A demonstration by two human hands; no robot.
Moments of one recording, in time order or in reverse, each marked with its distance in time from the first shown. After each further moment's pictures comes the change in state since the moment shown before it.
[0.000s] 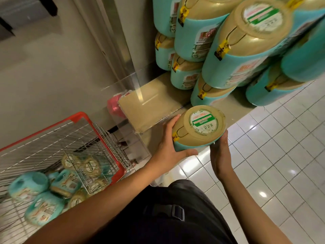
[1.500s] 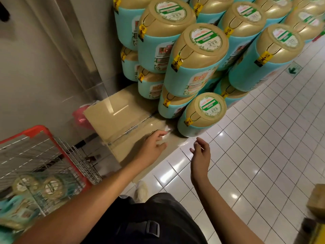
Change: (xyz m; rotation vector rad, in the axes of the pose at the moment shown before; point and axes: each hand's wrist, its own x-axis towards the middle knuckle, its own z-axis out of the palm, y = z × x) left_hand 0.044 -0.002 0.031 0.314 -0.101 -0.182; right_hand -0.007 -0.003 -0.023 -0.138 0.528 0.121
